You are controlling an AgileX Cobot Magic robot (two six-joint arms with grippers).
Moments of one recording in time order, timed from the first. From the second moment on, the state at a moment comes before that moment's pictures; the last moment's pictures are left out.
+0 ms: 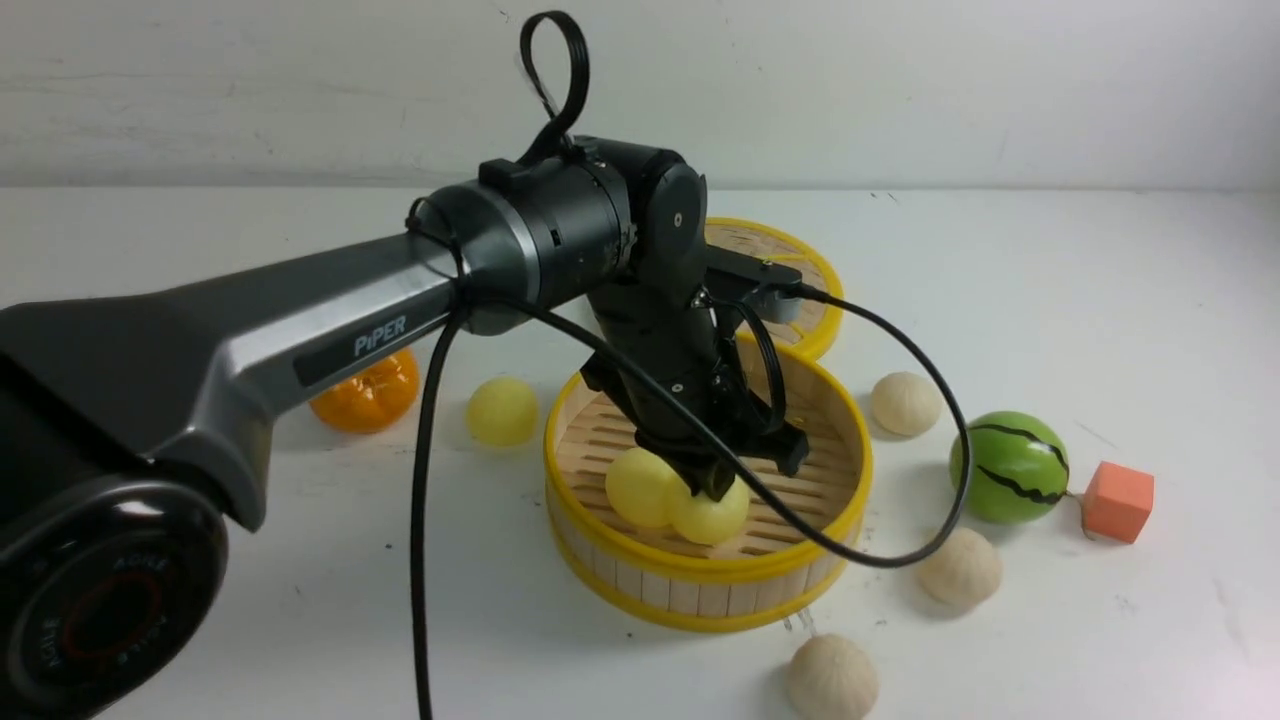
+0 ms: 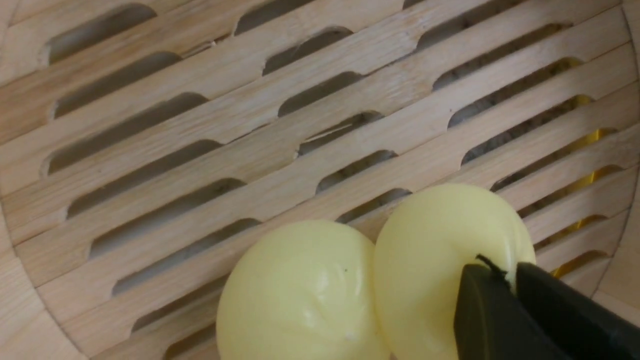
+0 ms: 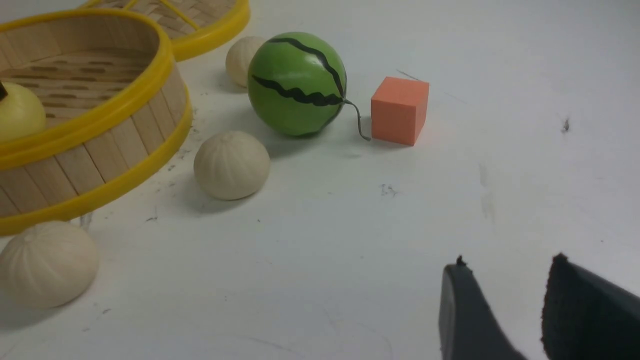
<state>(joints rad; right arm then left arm) 0.05 -0.01 0.02 -0.06 0.39 0.15 -0.63 2.14 -1.85 -0.15 1.01 0.07</state>
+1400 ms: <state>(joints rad) 0.05 -0.01 0.02 -0.06 0.39 0.15 -0.58 1.97 -1.91 -0.05 1.15 0.06</state>
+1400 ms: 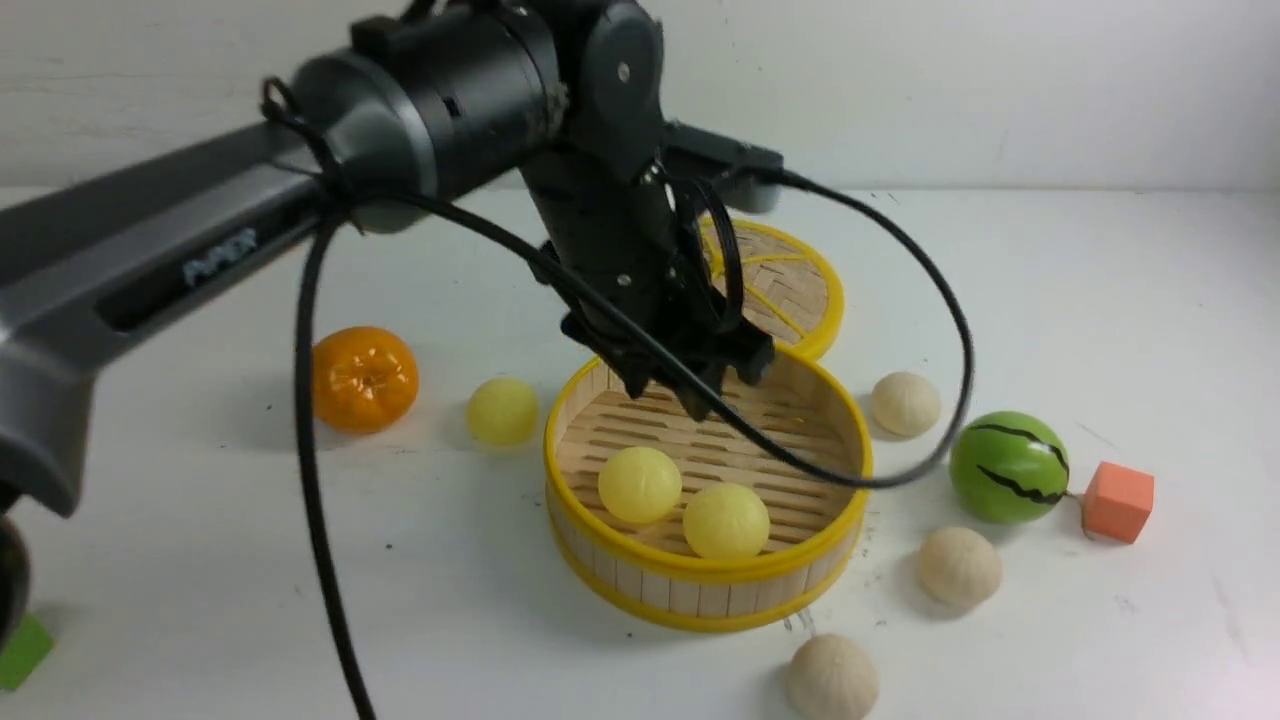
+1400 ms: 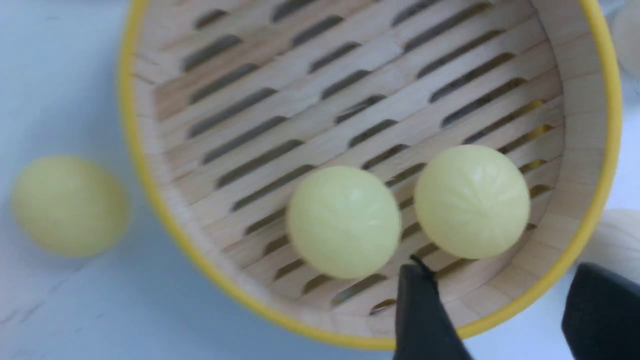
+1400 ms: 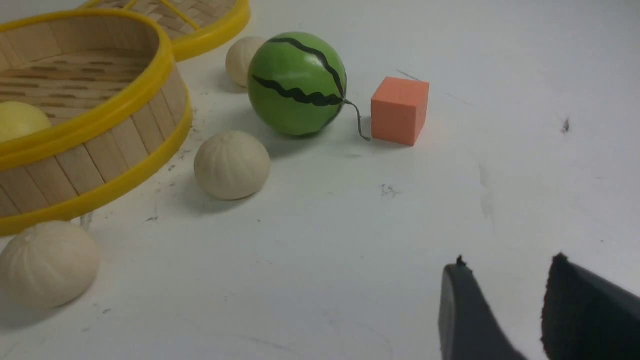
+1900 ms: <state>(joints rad) 0.05 -0.01 0.02 -0.06 0.39 0.15 -0.33 2.18 -1.91 -0.04 0.95 0.08</state>
